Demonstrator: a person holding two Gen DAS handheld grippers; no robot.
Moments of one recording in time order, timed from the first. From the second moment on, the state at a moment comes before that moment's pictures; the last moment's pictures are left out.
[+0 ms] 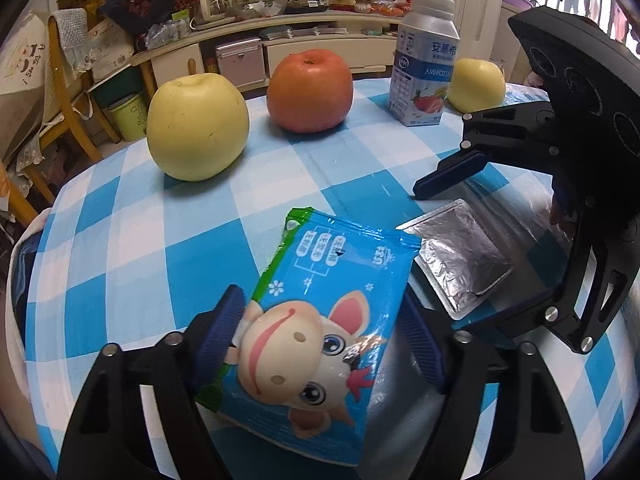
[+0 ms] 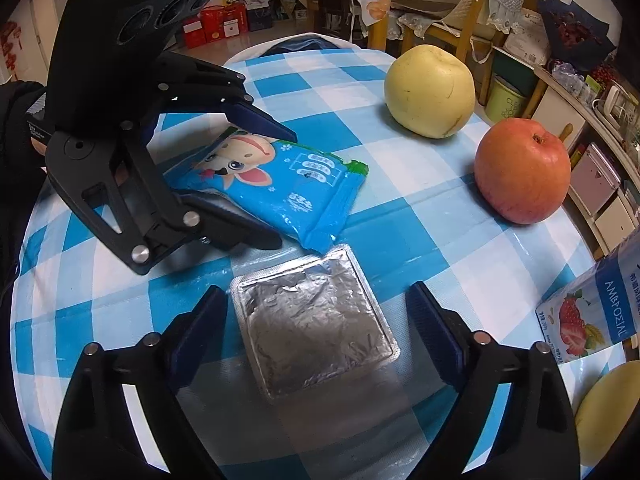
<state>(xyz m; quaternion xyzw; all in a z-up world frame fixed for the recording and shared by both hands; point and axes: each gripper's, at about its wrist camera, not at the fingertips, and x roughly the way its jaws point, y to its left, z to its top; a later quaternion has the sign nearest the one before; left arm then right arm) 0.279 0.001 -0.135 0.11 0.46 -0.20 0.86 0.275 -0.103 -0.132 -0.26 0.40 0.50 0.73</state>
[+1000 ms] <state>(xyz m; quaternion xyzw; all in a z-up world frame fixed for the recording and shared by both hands) 0.250 -0.002 -0.112 0.12 0.42 -0.18 0.88 0.250 -0.113 -0.117 -0.23 0.39 0.46 0.77</state>
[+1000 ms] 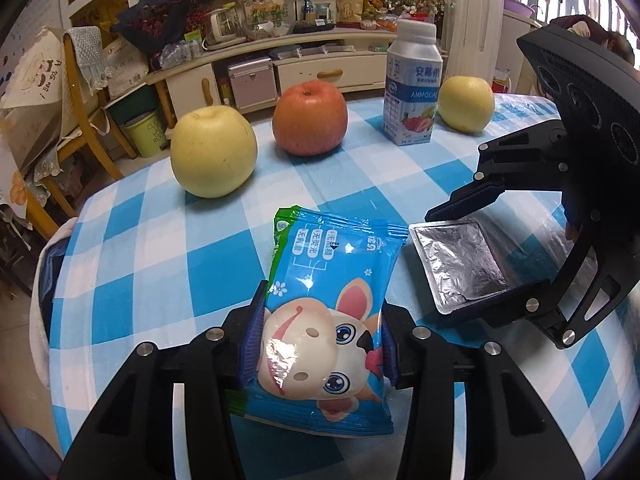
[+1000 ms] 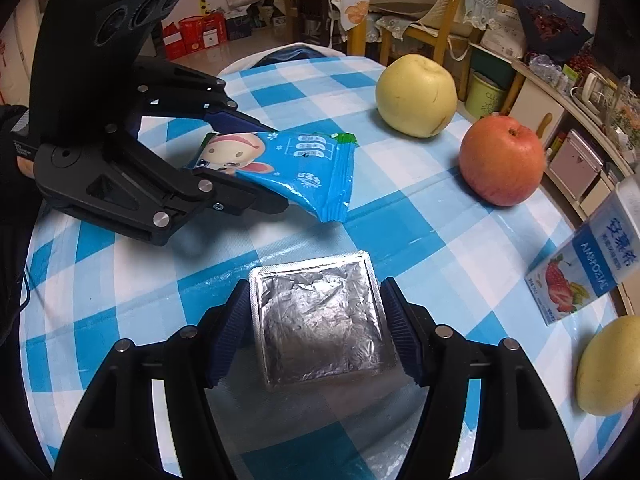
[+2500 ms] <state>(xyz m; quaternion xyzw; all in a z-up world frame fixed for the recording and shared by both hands) 0.044 0.203 0.063 -0.03 0.29 0.14 0.95 0.099 0.056 0.081 -0.16 0.25 0.43 0.85</state>
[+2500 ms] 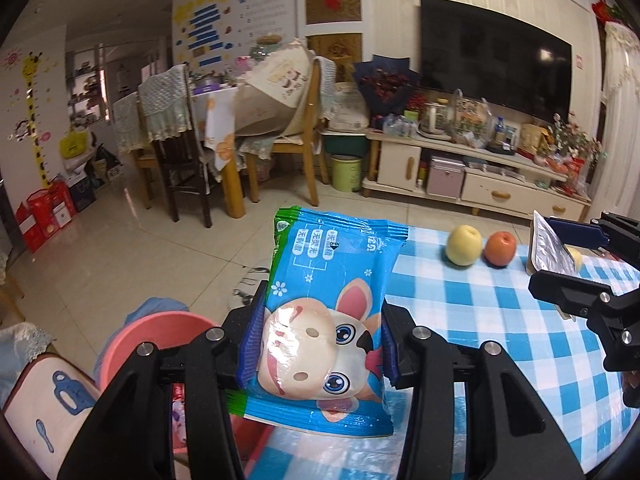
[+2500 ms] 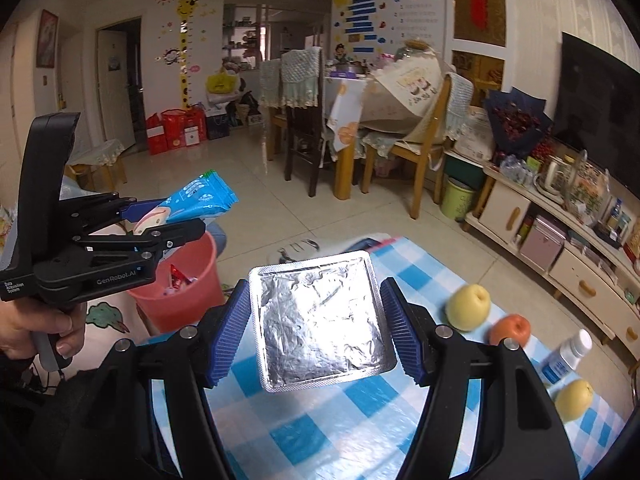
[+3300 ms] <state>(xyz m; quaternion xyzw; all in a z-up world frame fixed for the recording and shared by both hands) -0.021 0.384 0.036 -0.08 0.30 0.27 0.91 0.058 0.280 0.073 -0.18 0.25 0.53 0.79</state>
